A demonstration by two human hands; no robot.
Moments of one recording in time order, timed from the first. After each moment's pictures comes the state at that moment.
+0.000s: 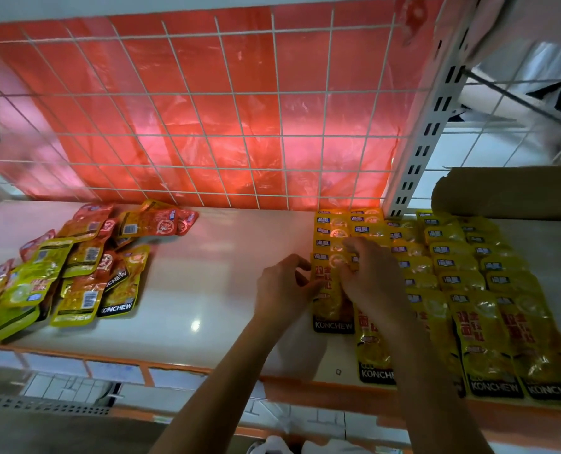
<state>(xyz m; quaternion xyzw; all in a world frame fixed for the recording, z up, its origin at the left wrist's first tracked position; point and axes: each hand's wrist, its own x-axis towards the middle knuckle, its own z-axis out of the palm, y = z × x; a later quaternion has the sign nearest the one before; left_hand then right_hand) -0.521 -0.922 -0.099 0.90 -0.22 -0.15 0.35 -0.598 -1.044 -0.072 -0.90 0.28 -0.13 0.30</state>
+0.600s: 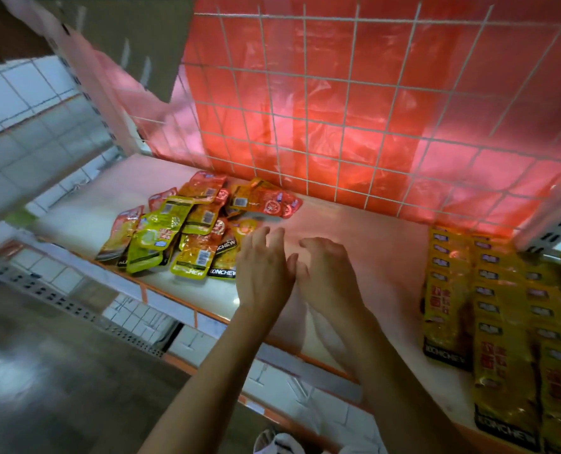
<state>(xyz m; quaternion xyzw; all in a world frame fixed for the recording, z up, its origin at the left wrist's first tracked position) -0.461 -0.776 -0.092 0.97 -0.12 0.12 0.17 -0.497 -0.878 -0.074 -0.94 0.08 -0.09 0.31</state>
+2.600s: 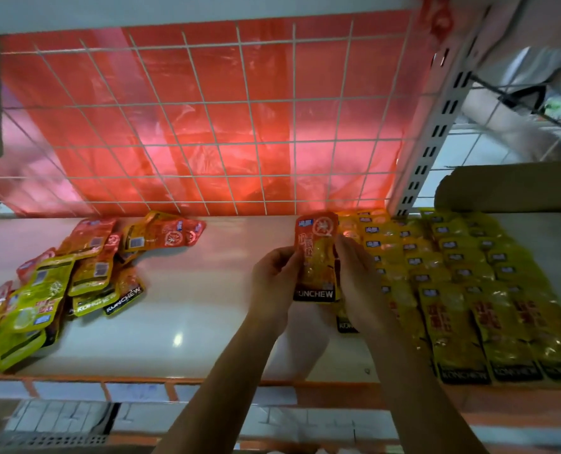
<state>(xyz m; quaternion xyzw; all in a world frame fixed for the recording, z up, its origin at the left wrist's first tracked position) -0.506 -0.894 -0.078 0.64 -0.06 -0.24 0.72 -0.565 -0.987 -0.078 -0.61 0.31 -0.26 0.68</state>
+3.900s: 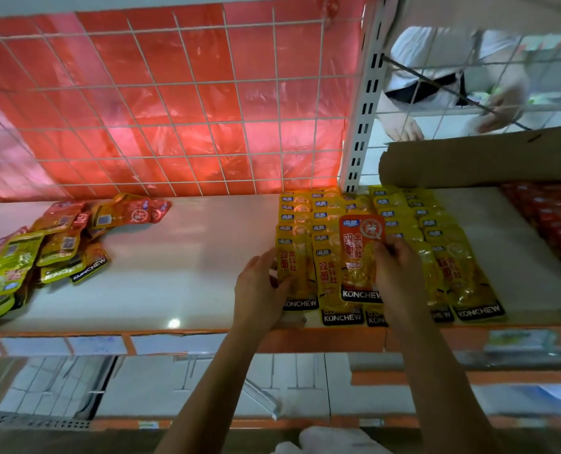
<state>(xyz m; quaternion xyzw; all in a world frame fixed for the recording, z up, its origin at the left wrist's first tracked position) -0.584 -0.897 -0.100 0.88 -0.28 -0.07 0.39 -0.691 -1.055 -0.082 -0.65 0.40 -0.30 0.57</state>
